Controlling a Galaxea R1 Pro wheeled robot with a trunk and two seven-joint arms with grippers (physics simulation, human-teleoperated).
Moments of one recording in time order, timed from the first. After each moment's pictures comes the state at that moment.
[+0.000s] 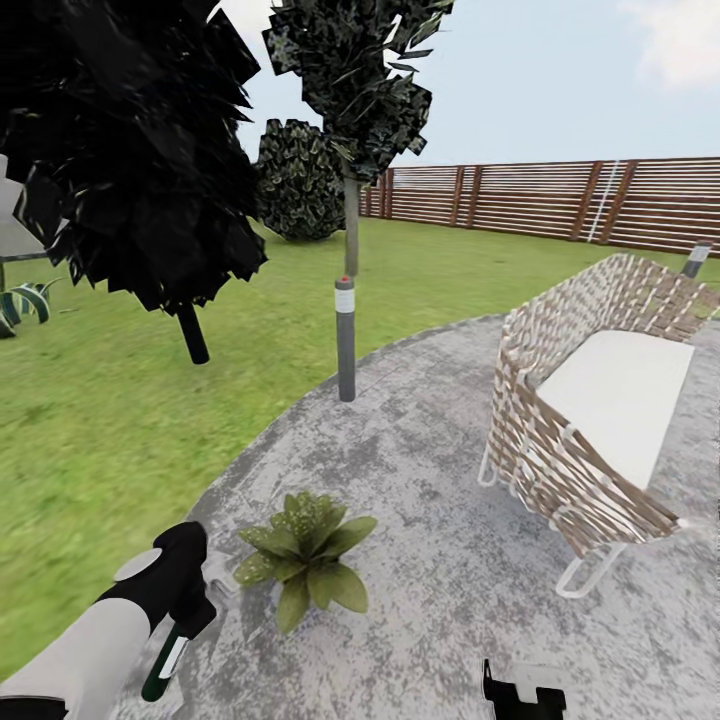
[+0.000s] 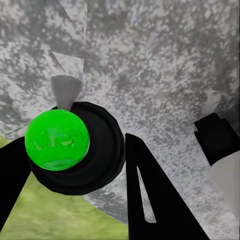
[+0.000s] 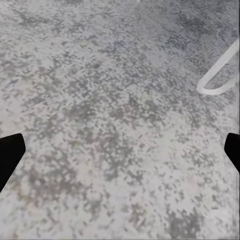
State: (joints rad) left arm -0.72 0.12 -0.07 -0.58 -1.13 0.87 -1.07; right arm -0.41 -0.01 0.29 -0.06 -0.18 -0.62 -0.32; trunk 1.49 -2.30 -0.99
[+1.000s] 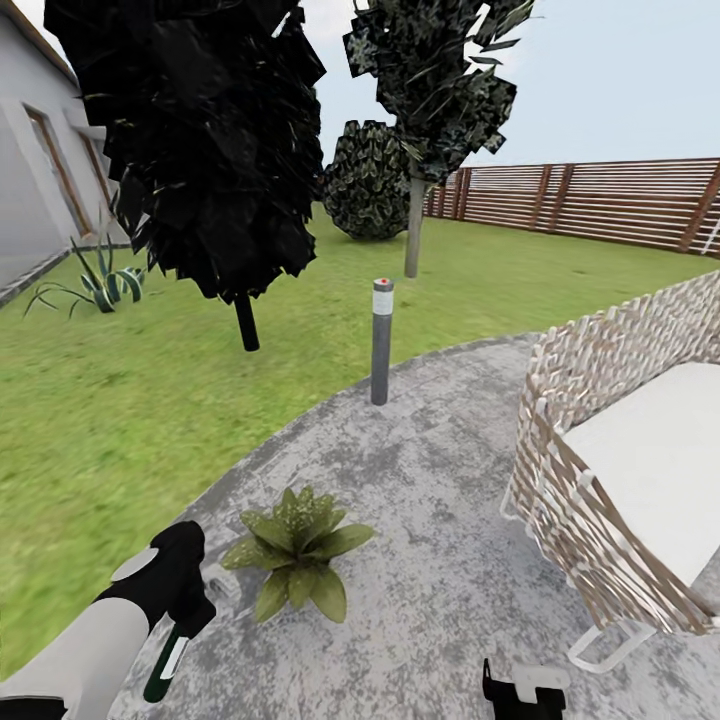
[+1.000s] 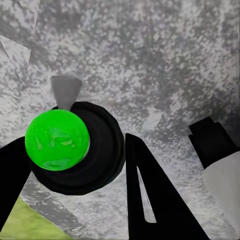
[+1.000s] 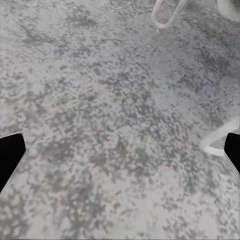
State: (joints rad) left arm -0.72 0.12 -0.04 -0.58 -1.13 0.87 -1.07; right arm -0.41 -0.01 0.29 -0.05 -0.18 -0.62 -0.31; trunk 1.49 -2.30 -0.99
